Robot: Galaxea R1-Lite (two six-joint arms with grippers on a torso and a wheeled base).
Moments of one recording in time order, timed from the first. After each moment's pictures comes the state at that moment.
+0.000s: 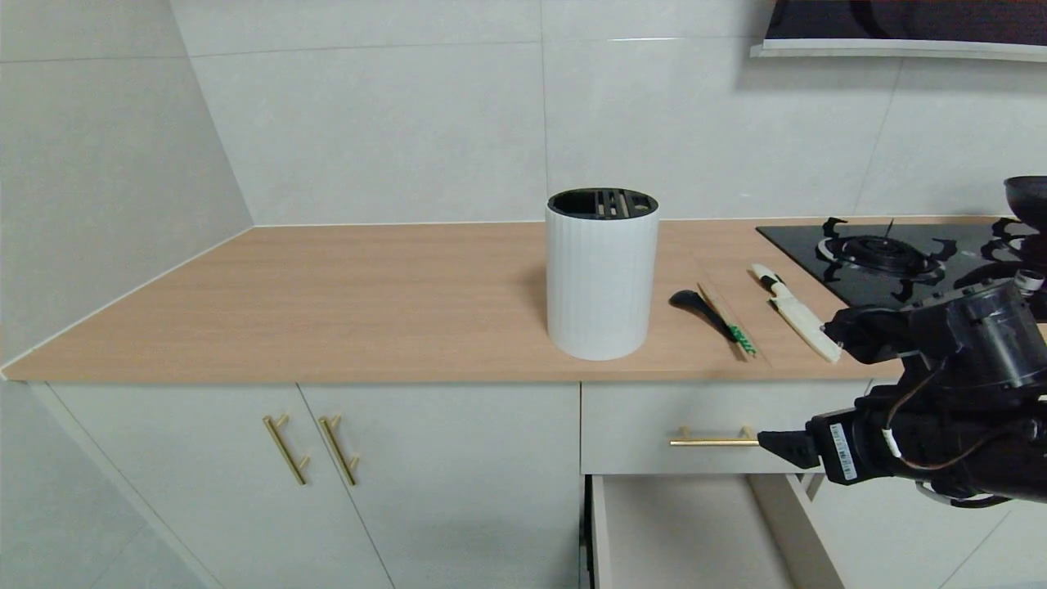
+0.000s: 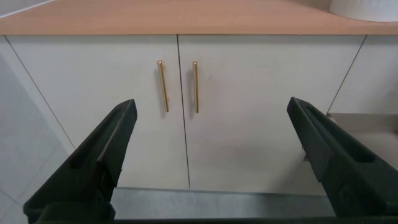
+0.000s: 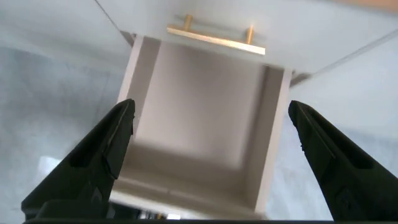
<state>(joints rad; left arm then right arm) 0.00 0.00 0.00 0.00 0.04 0.00 0.47 1.50 -0.76 -0.03 -0.21 0.14</state>
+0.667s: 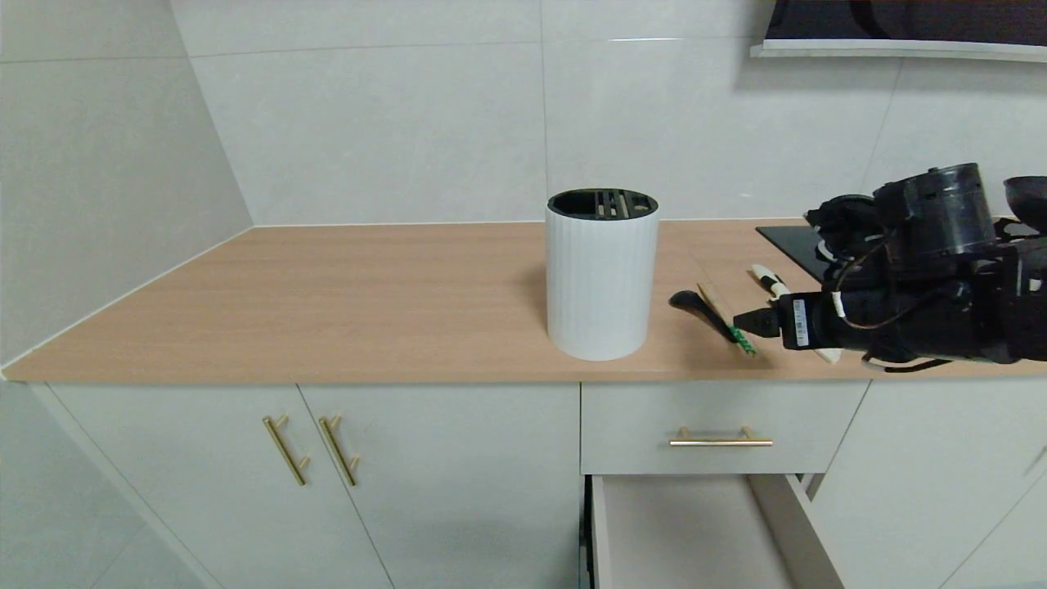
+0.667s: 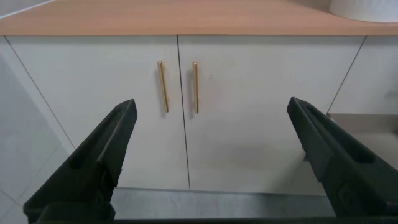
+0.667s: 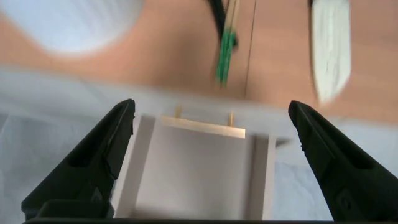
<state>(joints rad) 0.00 0.00 0.00 0.00 0.04 0.00 0.37 1.68 -1.13 -0.01 -0.20 0.14</state>
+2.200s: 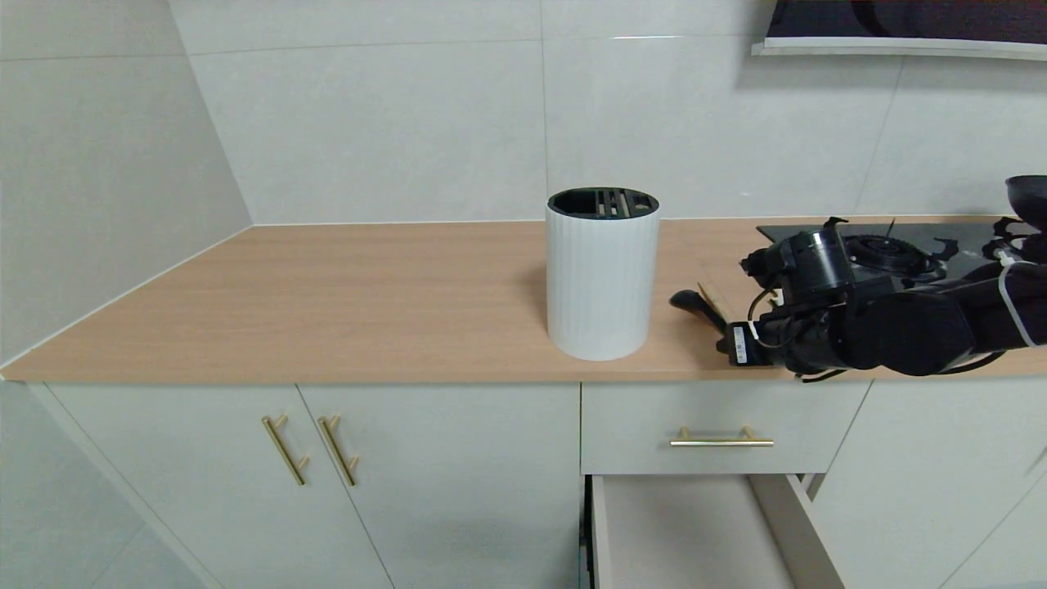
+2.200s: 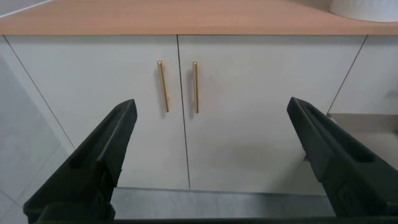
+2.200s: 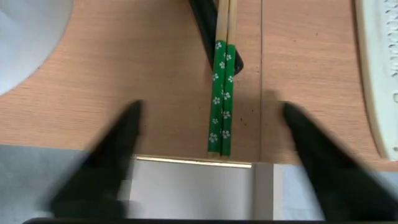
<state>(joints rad) 0.00 0.00 0.00 0.00 0.04 0.00 0.34 1.96 -1.23 -0.09 -0.24 0.17</state>
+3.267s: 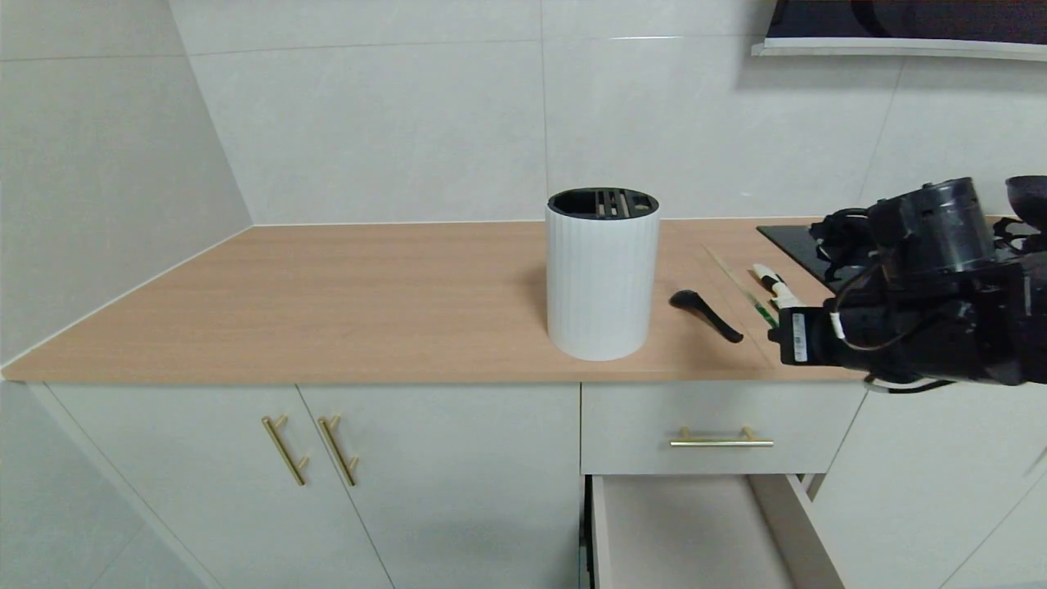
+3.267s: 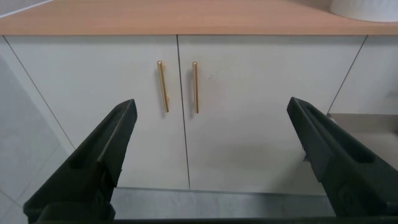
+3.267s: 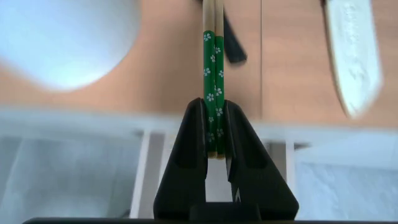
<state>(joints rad) 0.00 0.00 0.00 0.00 0.04 0.00 0.43 1.61 -1.07 0.05 -0.24 0.25</state>
